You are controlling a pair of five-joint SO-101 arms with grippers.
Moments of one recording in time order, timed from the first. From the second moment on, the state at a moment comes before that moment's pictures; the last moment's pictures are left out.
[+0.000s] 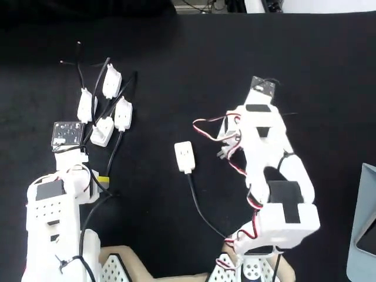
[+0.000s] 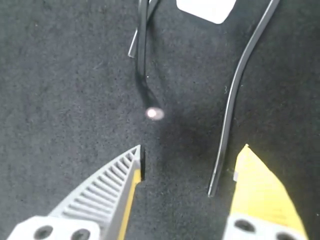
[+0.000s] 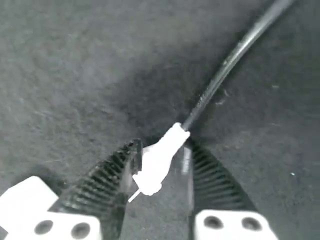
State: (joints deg) left arm -19.7 -54.1 74.9 53.8 -12.5; right arm -0.3 7.3 28.1 55.8 -21.5
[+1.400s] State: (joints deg) left arm -4.7 -54.1 57.2 69.6 -7.1; right arm -3.7 -20.4 34.2 64.0 -13.9
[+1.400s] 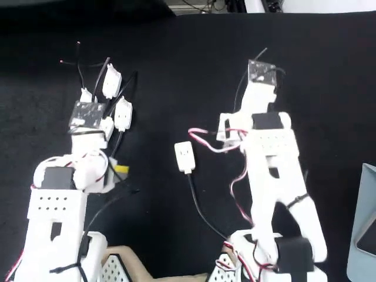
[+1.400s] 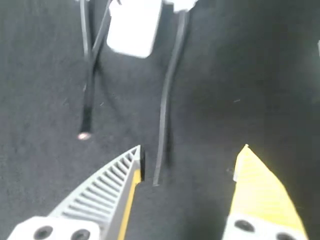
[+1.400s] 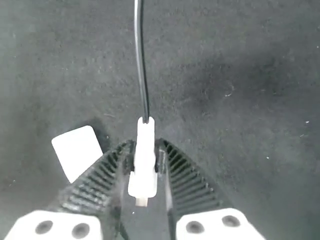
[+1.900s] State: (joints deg) left arm 13.8 -38.7 46.7 66.1 11.4; right arm 7.2 -21.4 42.4 51.1 -19.0
